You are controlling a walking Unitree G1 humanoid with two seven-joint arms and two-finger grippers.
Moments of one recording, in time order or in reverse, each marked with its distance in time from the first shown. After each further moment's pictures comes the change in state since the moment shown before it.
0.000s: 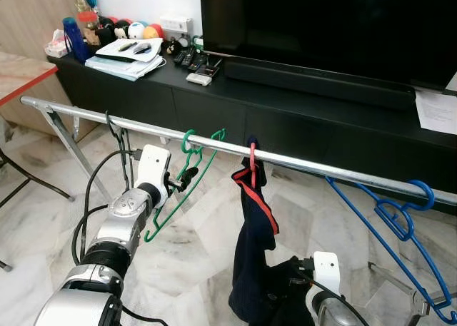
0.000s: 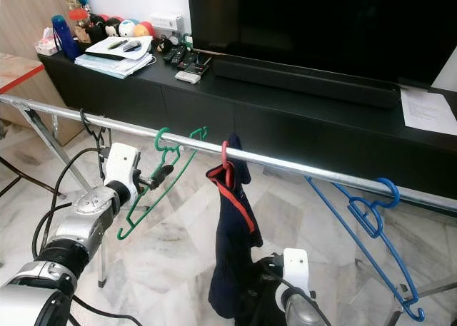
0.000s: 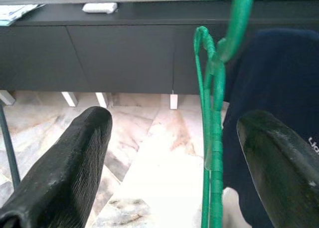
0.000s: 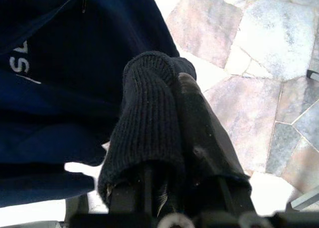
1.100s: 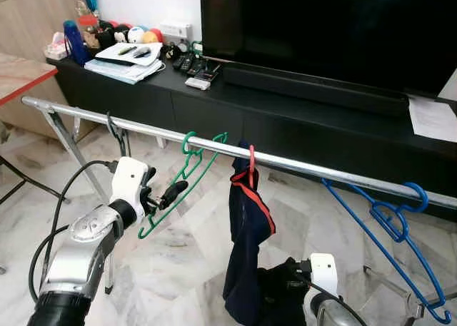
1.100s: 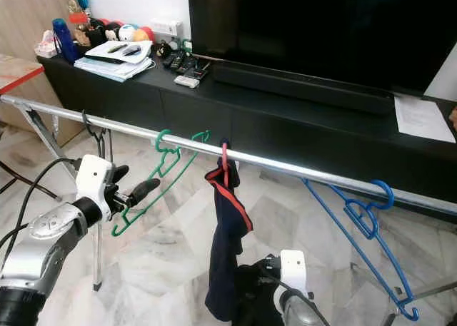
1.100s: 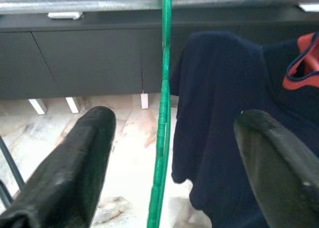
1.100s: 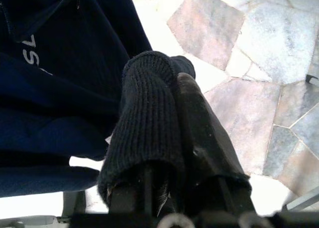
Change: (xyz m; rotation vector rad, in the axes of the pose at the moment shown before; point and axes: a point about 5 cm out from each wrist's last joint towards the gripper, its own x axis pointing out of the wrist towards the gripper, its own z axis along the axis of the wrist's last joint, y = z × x) left arm -0.056 0.009 0.008 0.029 0.005 -0.172; right arm -0.001 0.004 -0.003 -0.019 0.015 0.026
